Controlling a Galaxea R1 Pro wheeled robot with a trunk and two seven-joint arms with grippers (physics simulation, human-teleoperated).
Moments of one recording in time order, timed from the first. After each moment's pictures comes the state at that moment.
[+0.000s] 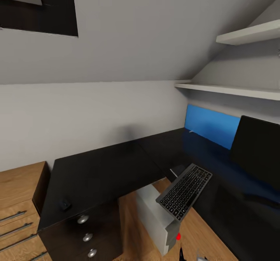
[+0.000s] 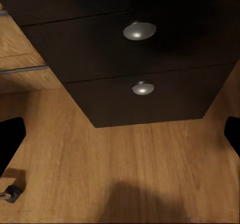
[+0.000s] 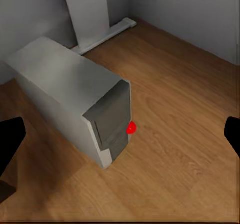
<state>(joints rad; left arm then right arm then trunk) -0.21 0.15 -1.32 -0.78 1.09 -0.51 1.03 0.01 -0.07 0.48 -0.87 -0.45 -0.40 -0.48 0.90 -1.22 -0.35</state>
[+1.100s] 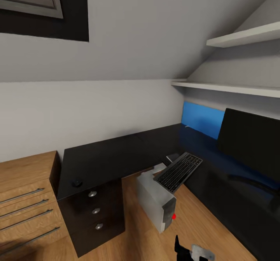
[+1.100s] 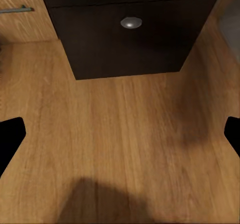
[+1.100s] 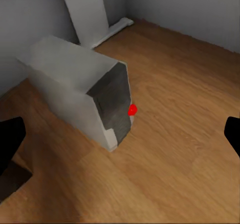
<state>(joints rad) -0.21 0.00 -1.17 -0.37 1.22 -0.60 0.52 -0.10 -0.02 0.47 -0.75 -0.52 -0.46 -0.43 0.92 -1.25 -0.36</state>
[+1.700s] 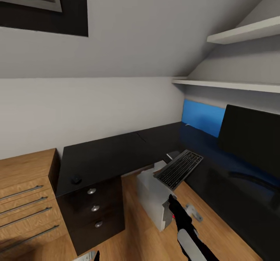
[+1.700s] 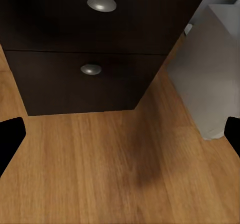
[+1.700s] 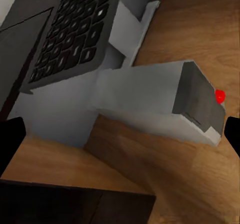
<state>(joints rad) -0.21 0.29 -1.16 -0.83 1.24 -0.59 0.46 -0.29 0.00 0.38 -0.99 -1.05 -0.25 -0.39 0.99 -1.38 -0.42</state>
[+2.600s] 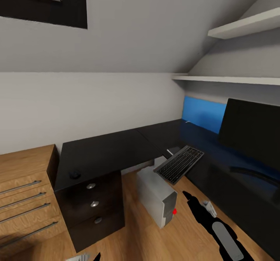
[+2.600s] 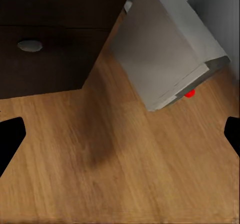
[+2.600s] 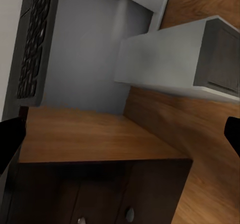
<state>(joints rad) -0.21 0.53 -1.28 -1.16 1.38 -0.55 0.26 -0.30 -0.11 0.01 -0.95 -1.19 0.25 -0.01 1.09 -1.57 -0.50</state>
